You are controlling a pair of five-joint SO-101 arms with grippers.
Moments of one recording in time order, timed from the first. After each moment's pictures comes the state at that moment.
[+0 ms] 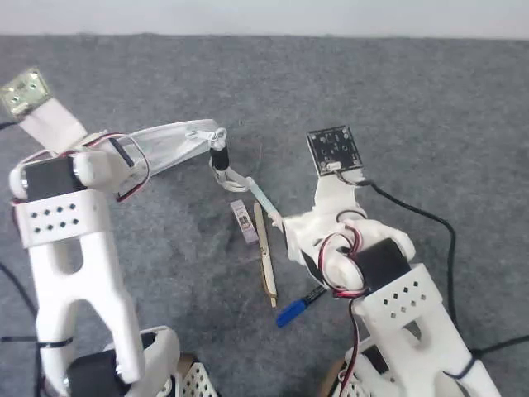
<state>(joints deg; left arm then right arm) -19.9 -23.1 15.8 83.8 29.5 -32.5 -48.6 41.6 71.7 -16.7</state>
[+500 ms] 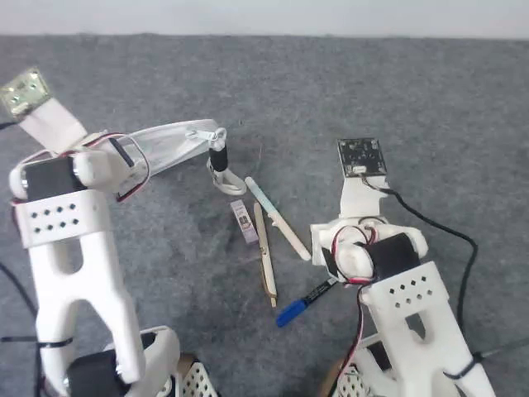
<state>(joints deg) -19.9 -23.1 15.8 83.8 29.5 -23.7 -48.3 46.7 76.1 -16.9</state>
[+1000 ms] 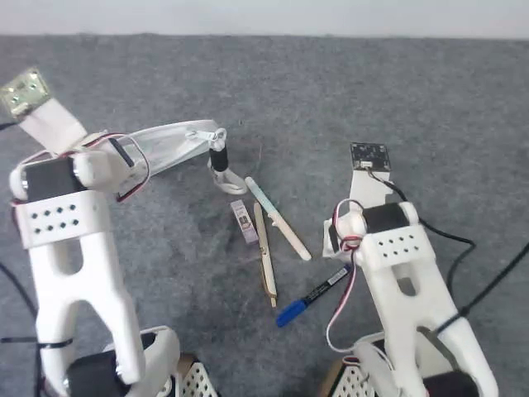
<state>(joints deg) -19.9 -23.1 16.2 83.2 29.5 -16.0 -30.6 46.9 71.6 -16.9</state>
